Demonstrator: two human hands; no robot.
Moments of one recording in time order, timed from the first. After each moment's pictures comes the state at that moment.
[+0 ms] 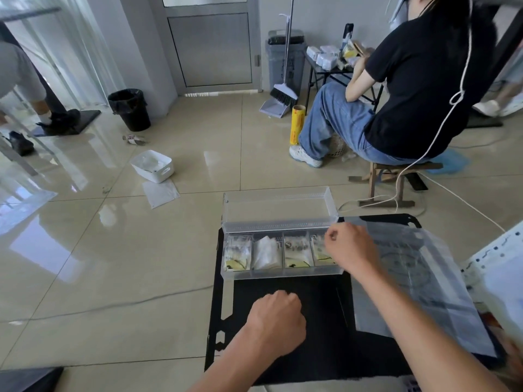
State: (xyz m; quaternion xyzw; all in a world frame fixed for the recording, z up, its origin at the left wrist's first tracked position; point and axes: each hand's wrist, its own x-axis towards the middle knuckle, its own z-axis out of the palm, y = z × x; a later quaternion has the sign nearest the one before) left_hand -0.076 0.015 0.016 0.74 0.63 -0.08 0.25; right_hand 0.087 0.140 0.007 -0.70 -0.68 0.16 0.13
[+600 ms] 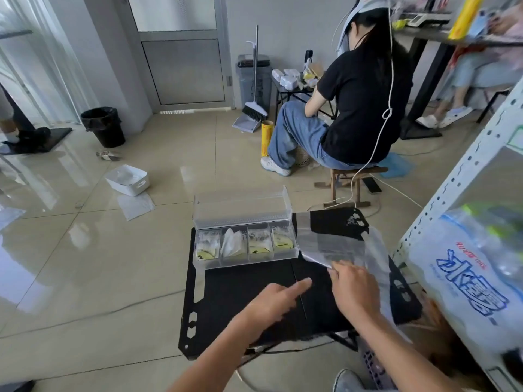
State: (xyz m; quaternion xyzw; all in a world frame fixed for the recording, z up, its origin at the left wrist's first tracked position) left_hand -0.020 -0.023 0.019 0.49 0.60 0.14 0.61; right_hand 0.176 0.005 -0.014 -0.73 -0.67 -0.01 0.13
